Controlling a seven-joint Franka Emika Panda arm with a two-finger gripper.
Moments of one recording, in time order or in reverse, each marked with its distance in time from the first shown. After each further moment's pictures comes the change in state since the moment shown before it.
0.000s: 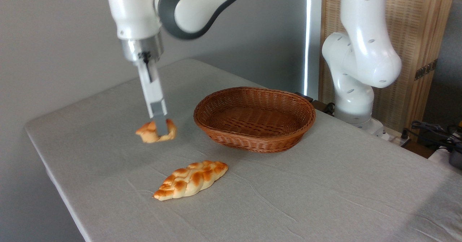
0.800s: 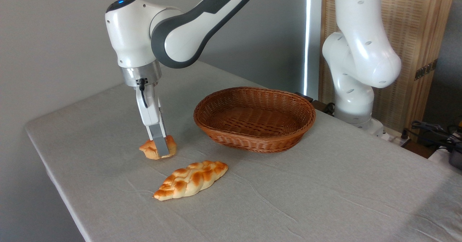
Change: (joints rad) arm -0.016 0.143 -0.052 -0.029 0.045 0.128 0.003
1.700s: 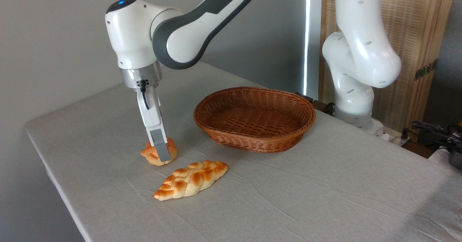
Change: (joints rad) arm 0.000 -0.002 0.019 0.000 -0.001 0.000 0.000
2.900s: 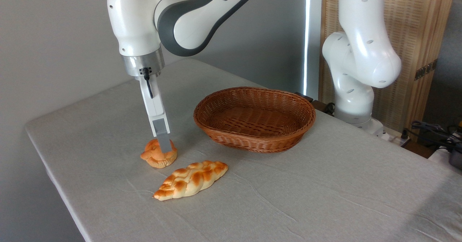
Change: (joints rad) arm 0.002 -0.057 0.020 0.000 -0.033 -0.036 -0.003
